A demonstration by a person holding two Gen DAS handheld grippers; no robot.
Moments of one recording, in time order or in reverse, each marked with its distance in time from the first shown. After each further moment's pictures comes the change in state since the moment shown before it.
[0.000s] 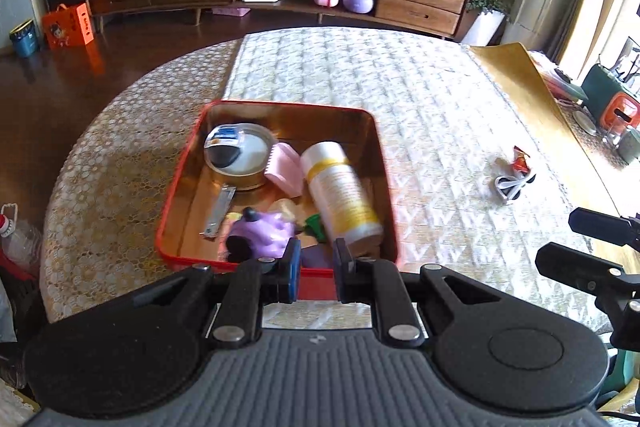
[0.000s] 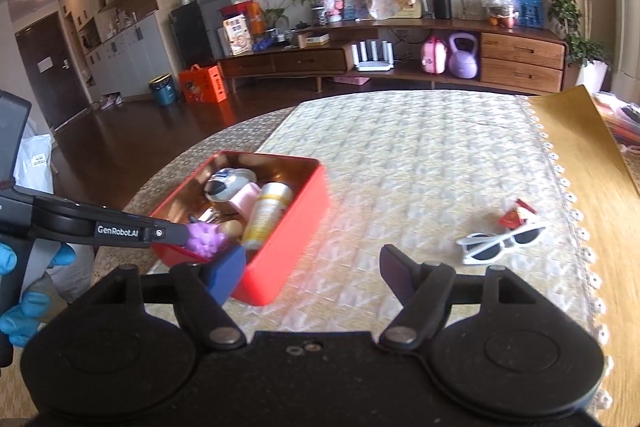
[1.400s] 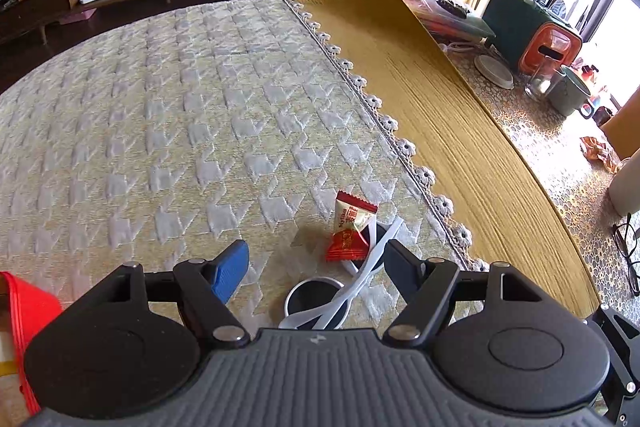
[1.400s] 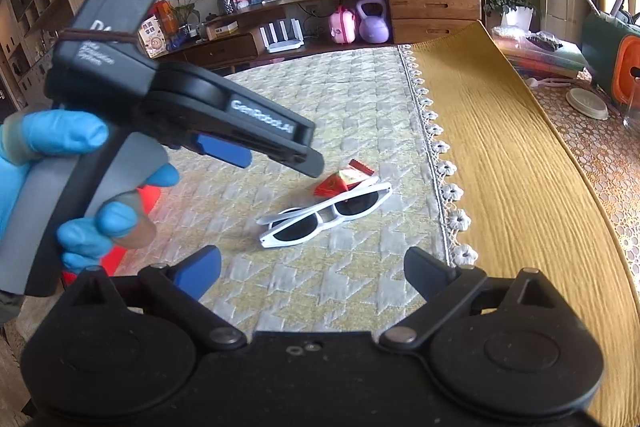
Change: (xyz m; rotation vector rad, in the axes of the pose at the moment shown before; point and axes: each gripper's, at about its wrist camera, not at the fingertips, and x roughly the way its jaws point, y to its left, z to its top) left arm 0.174 -0.232 0.104 0.240 0.149 -0.253; right arm 0.024 -0.155 -0.019 0.157 0.057 -0.140
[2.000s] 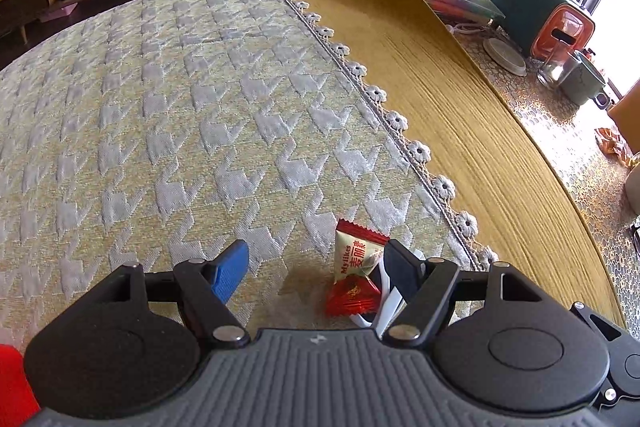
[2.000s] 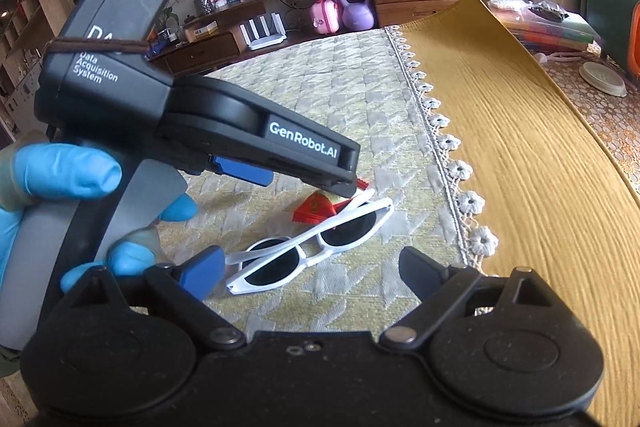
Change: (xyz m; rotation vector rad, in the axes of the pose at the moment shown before) left arm 0.056 0.000 0.022 0.037 0.049 -0.021; right arm 0.059 -0.012 0.015 0.068 0.014 0.006
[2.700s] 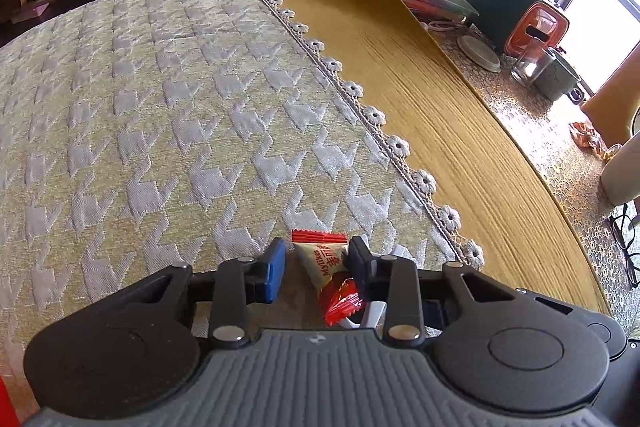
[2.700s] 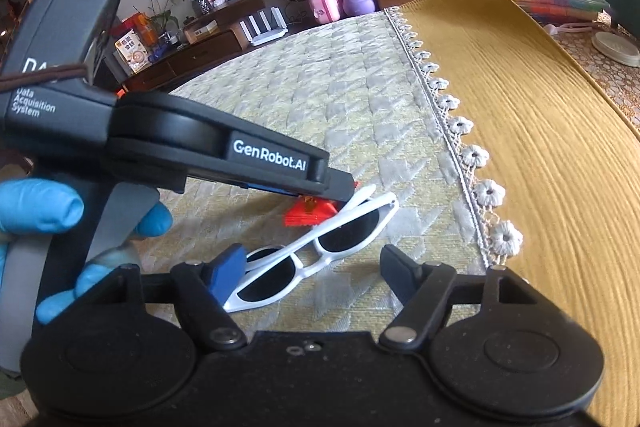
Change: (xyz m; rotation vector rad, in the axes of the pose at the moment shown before) left arm 0.005 0.006 -0.002 0.025 -0.011 -0.103; right arm 0.025 -0.009 0.006 0.071 0.029 0.044
